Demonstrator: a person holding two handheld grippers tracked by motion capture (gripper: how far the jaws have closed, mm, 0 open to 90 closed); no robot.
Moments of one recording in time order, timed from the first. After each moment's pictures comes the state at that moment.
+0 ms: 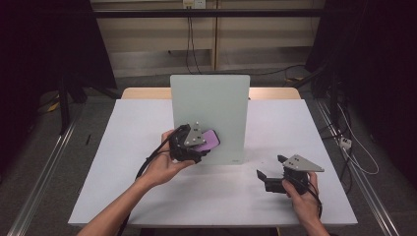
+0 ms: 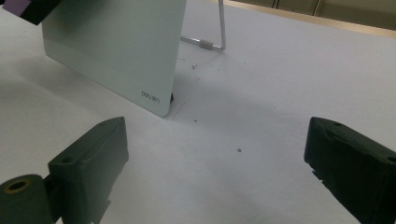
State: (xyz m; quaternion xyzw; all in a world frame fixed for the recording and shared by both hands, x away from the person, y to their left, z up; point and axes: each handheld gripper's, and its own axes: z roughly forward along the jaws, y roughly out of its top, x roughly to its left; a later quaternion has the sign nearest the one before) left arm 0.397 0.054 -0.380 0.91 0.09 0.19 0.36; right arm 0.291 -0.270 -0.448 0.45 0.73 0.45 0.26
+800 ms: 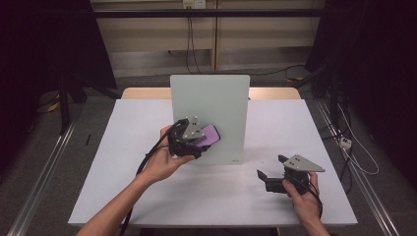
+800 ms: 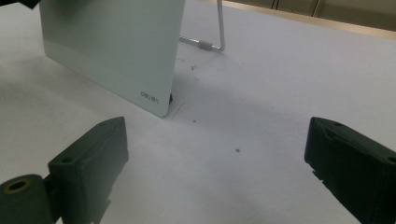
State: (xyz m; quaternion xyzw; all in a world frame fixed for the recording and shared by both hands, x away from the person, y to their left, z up) left arm 0.407 0.060 -0.358 0.90 0.11 0.20 0.38; right arm 0.291 -0.271 -0.447 0.45 0.73 0.45 0.26
